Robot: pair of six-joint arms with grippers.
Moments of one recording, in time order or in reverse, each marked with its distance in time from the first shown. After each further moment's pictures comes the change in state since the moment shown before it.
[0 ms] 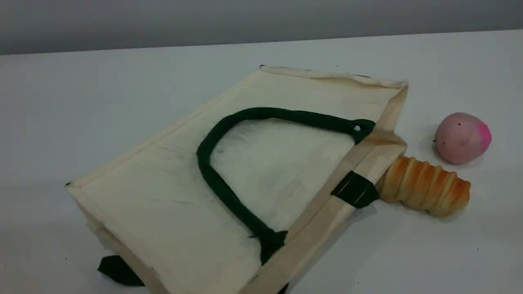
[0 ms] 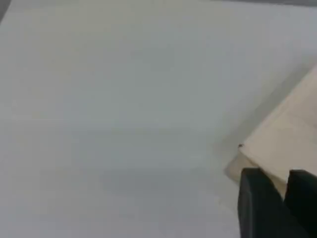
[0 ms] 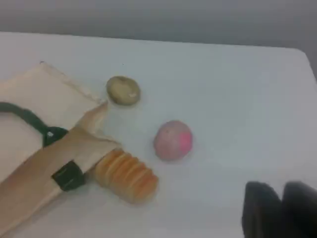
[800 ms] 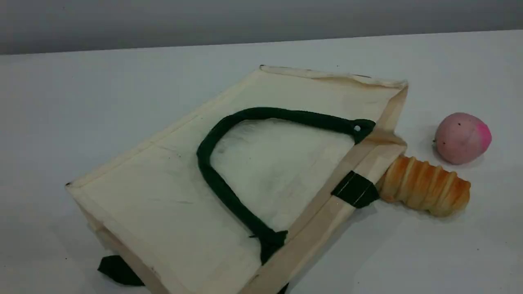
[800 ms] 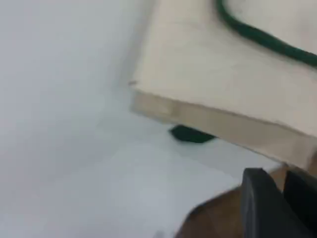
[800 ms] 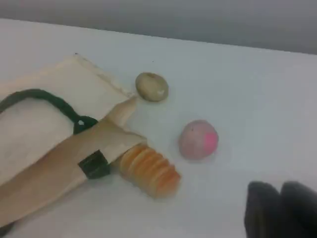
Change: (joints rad) left arm -0.424 0.271 0.000 -0.009 -0.002 0.001; right arm 0.117 0.000 0.000 0.000 0.000 0.000
